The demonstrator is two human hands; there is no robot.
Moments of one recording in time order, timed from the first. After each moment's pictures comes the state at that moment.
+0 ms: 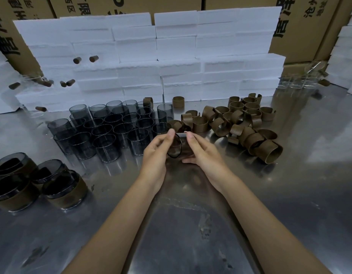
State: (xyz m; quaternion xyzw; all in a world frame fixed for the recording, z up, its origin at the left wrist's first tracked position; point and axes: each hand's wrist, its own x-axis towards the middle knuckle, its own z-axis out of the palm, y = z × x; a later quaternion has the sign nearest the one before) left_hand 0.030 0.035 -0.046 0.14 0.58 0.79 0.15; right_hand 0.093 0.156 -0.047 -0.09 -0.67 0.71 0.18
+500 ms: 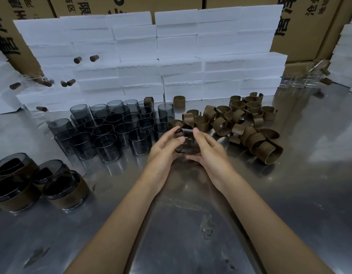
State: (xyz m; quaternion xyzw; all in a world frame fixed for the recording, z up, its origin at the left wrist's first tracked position) left_hand 0.027 0.037 -0.045 0.18 0.57 0.77 0.21; right_hand 0.087 0.158 -0.047 -0.18 -0.56 0.78 0.21
